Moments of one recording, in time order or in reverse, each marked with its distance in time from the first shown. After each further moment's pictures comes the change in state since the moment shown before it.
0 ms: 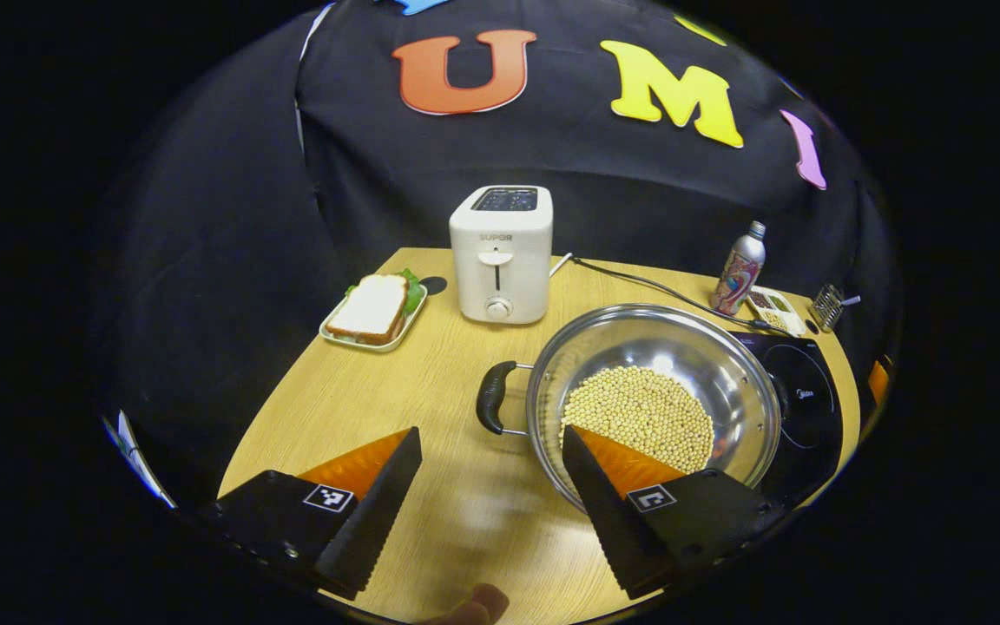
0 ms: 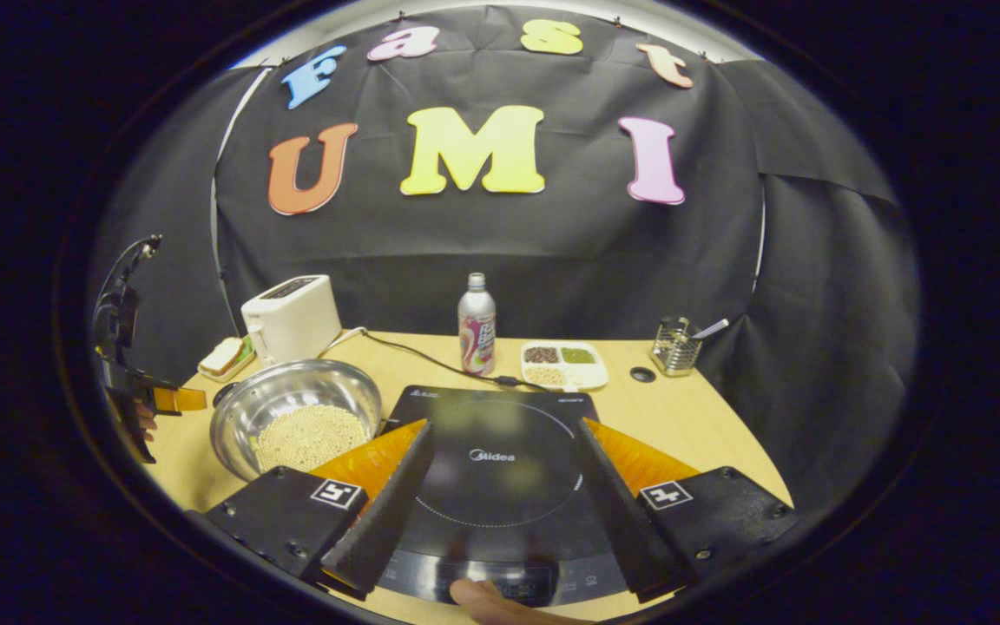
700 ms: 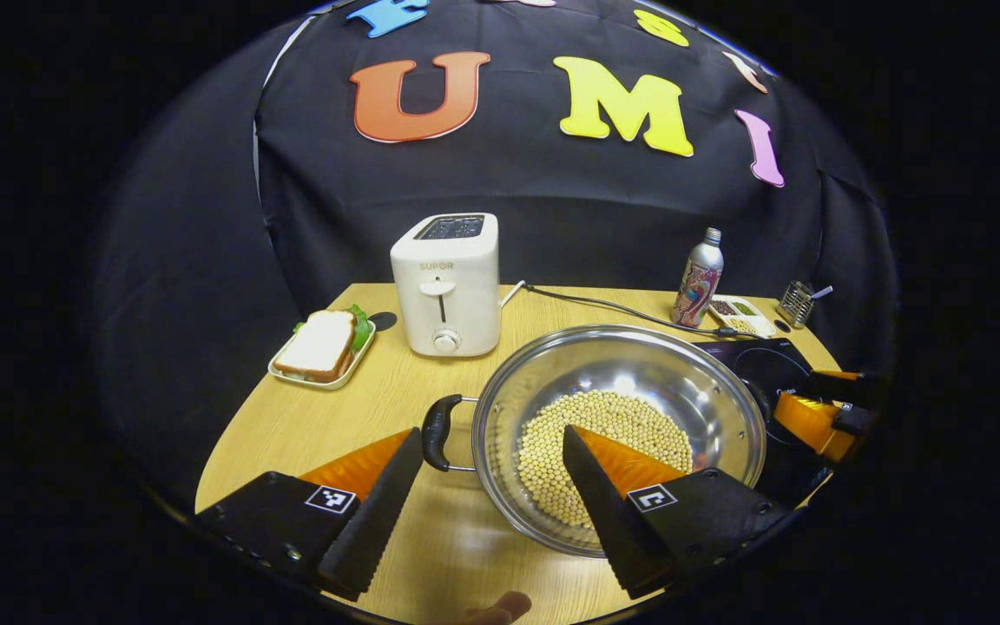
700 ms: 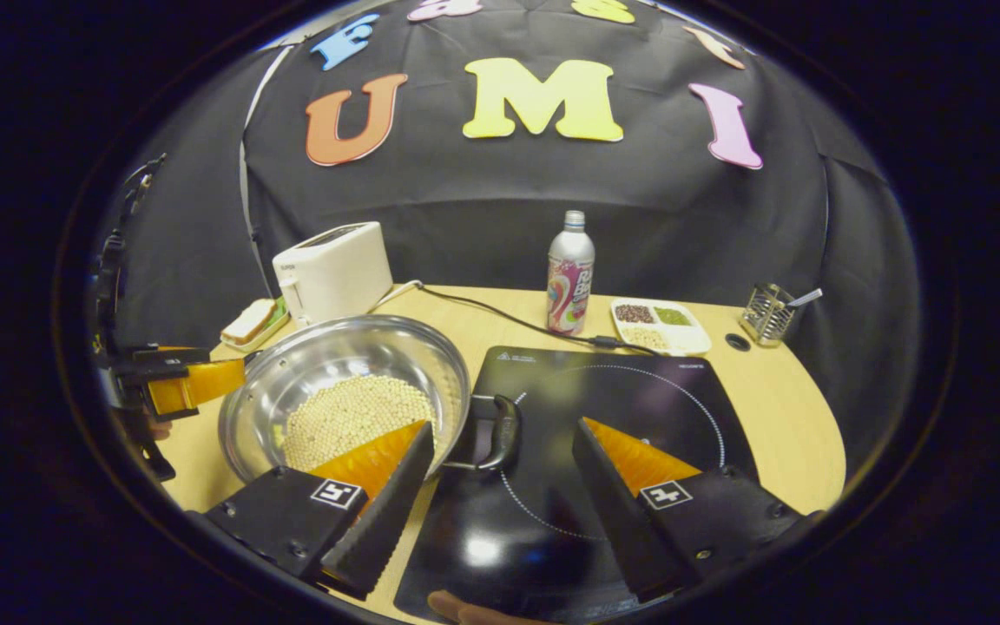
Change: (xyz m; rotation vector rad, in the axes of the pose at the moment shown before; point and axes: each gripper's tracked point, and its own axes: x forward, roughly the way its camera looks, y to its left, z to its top) left arm 0.037 -0.027 0.013 0.043 -0.122 -0.122; right arm 0.072 0.093 -0.040 -0.017 0.111 0.111
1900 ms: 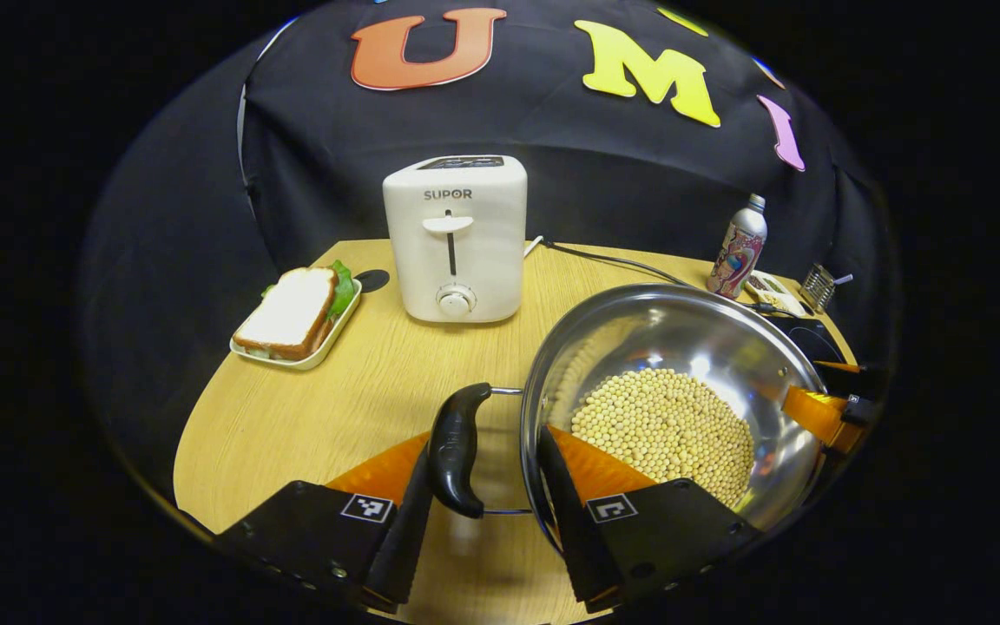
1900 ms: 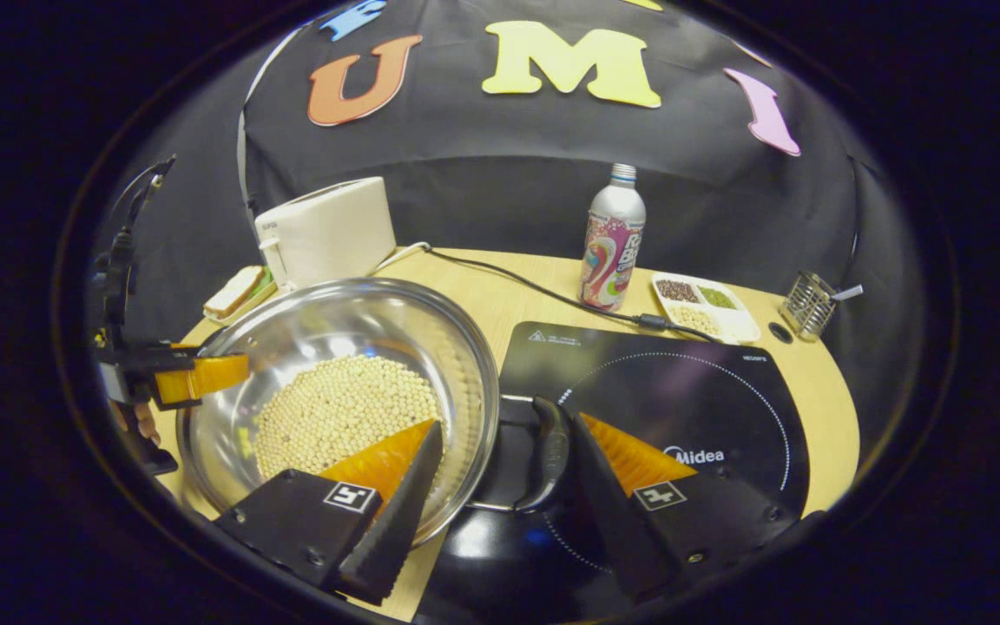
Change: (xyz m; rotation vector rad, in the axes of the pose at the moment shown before) left arm 0.059 0.030 -0.033 -0.009 0.136 0.001; right arm 0.057 0.011 -0.018 -0.035 0.094 0.005
